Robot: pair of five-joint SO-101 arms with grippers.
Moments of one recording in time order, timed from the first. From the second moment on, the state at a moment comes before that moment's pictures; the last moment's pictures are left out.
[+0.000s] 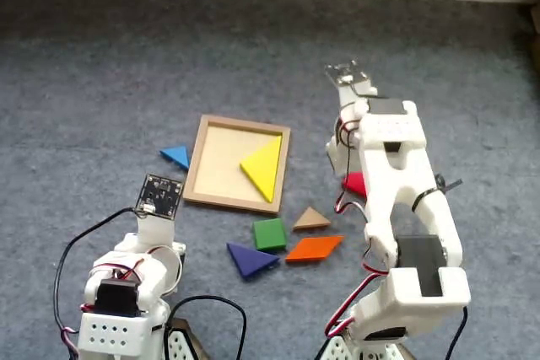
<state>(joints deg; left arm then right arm) -0.9 -101.5 96.0 75.8 -1.5 -6.4 4.8 17.5 64.1 19.7</state>
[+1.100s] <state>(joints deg) -0.9 -101.5 96.0 75.8 -1.5 -7.8 11.0 23.2 55.9 23.3</state>
